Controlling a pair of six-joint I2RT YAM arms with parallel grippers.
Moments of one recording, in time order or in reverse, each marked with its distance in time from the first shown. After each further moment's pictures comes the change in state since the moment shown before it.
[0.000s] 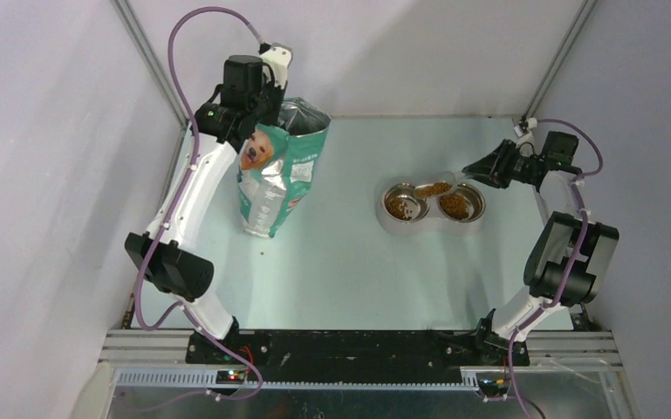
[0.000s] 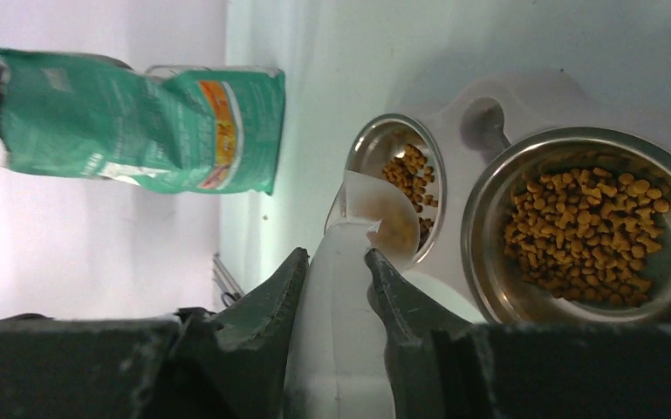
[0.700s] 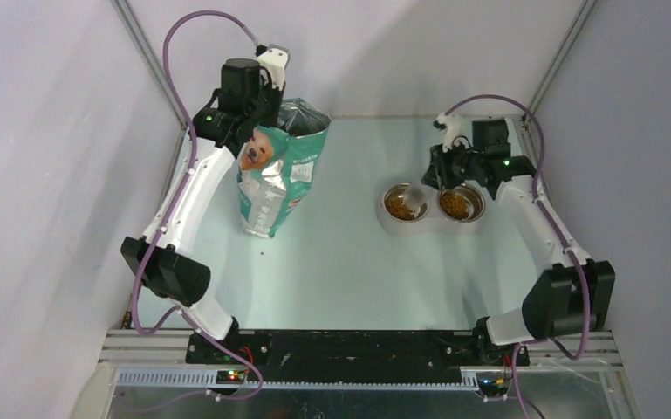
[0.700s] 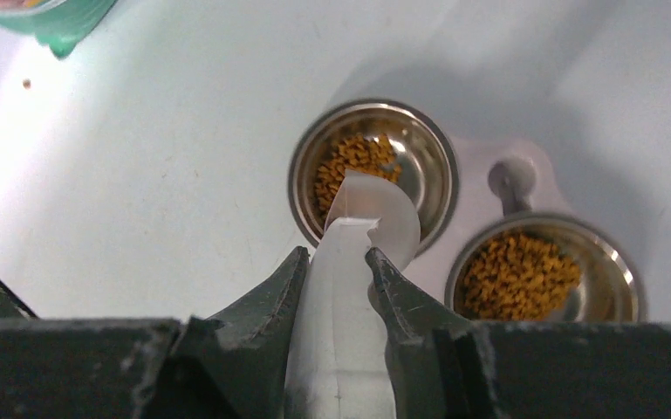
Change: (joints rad) left arm 0.005 -0.040 -0.066 0.053 0.017 -0.034; right arm 0.447 -0.219 0.048 -0.217 0.567 -0.500
